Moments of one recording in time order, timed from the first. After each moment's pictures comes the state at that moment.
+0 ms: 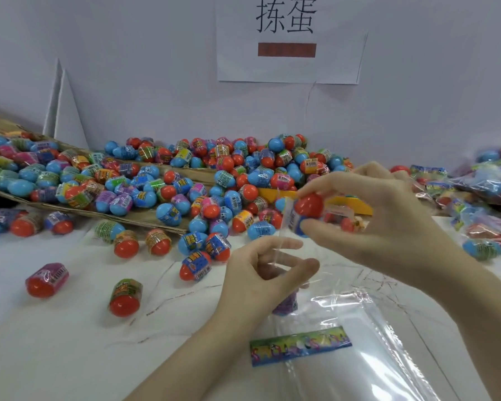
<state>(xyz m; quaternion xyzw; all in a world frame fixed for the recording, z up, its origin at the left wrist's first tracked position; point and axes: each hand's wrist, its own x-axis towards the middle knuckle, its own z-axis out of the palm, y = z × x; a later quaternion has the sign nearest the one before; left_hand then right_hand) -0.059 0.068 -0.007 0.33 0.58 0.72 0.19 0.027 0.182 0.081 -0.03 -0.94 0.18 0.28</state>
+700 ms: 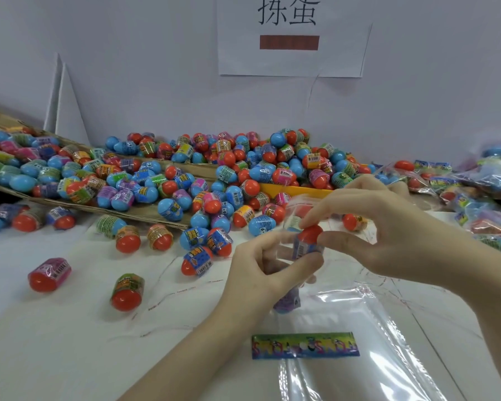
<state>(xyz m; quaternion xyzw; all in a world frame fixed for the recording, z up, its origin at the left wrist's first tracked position) -0.058 0.066 -0.003 0.36 0.56 0.71 0.21 0.027 0.197 0.080 -0.01 -0.99 0.13 0.11</state>
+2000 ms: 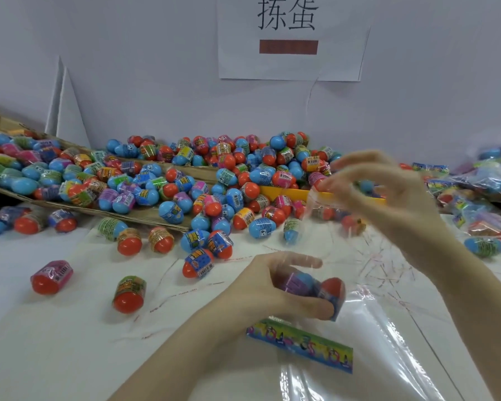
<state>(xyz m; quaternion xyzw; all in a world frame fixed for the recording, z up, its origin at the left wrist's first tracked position) -0.070 0.063 -0.005 0.36 0.65 0.55 0.38 0.013 0.210 0.067 -0.03 -0.86 0.39 0.33</state>
